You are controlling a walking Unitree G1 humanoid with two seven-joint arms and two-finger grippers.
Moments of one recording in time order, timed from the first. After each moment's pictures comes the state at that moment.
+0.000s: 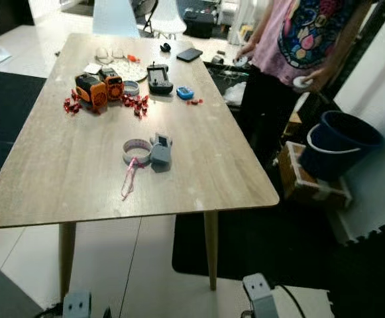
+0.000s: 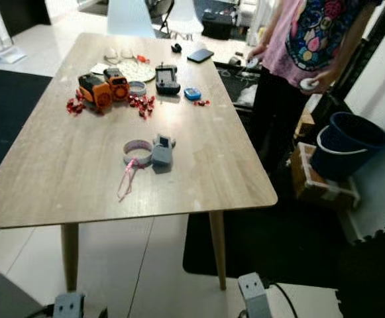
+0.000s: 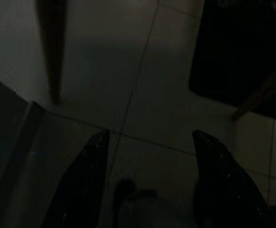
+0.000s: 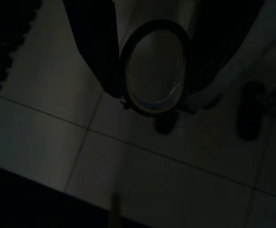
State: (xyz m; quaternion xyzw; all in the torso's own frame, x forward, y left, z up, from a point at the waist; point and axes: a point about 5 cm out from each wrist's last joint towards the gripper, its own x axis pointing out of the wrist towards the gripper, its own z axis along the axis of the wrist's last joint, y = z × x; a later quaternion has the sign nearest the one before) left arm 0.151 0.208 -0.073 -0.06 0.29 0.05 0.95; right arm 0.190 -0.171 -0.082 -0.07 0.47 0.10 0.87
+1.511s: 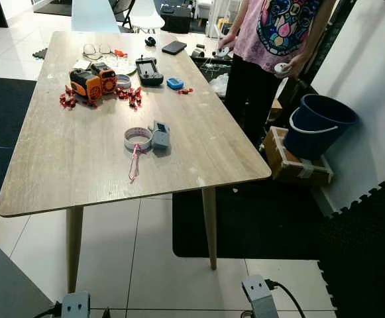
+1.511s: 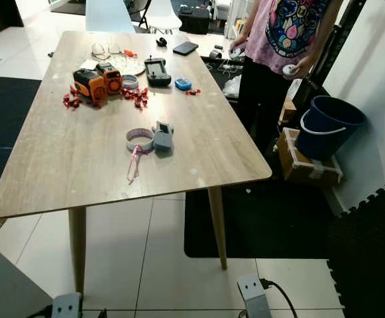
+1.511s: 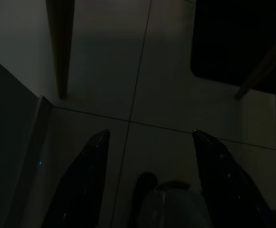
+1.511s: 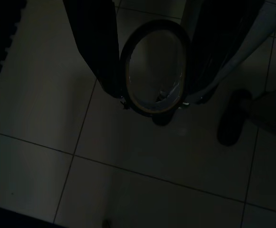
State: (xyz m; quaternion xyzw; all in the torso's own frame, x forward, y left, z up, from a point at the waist) left arm 0.144 0.210 -0.076 -0.07 0.29 0.06 0.95; right arm 0.190 -0.173 -0.082 -0.08 0.47 0.10 0.87
